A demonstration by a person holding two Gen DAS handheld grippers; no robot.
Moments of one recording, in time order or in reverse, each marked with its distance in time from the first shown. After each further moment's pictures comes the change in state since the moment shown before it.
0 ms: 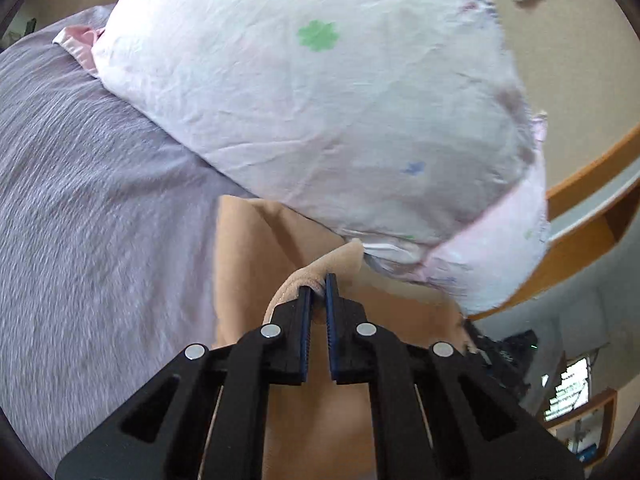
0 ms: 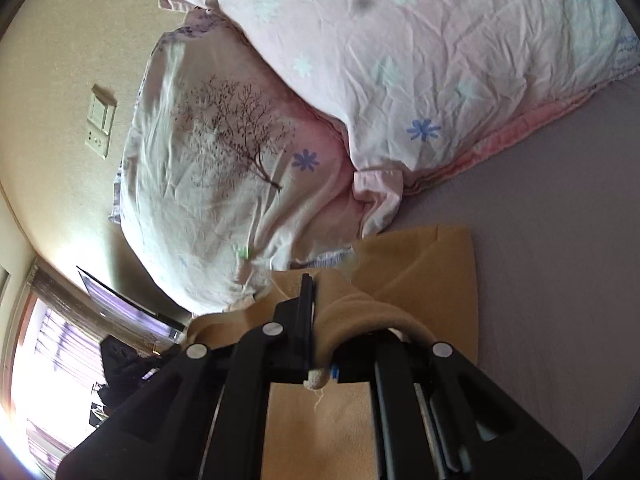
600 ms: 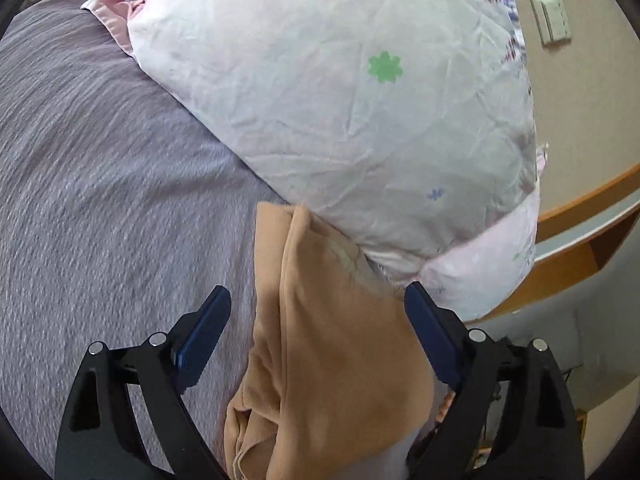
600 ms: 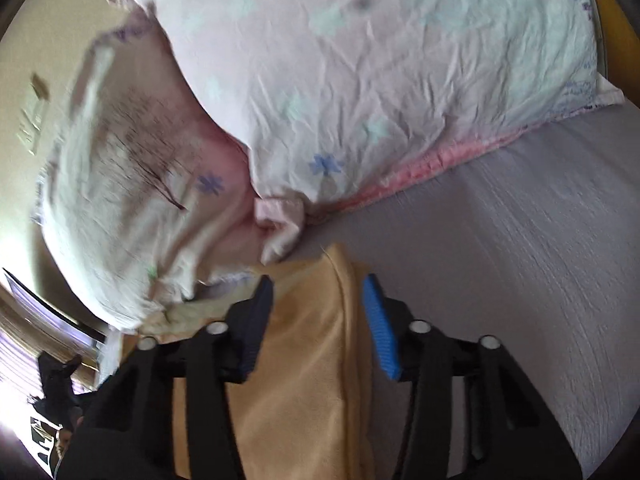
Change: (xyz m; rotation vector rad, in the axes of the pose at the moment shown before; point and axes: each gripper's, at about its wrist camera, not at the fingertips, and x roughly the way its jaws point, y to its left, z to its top) left arm -0.020 0.035 0.001 -0.066 0.052 -0.071; right arm 0.002 -0.018 0.012 -0.046 -0.008 -0.343
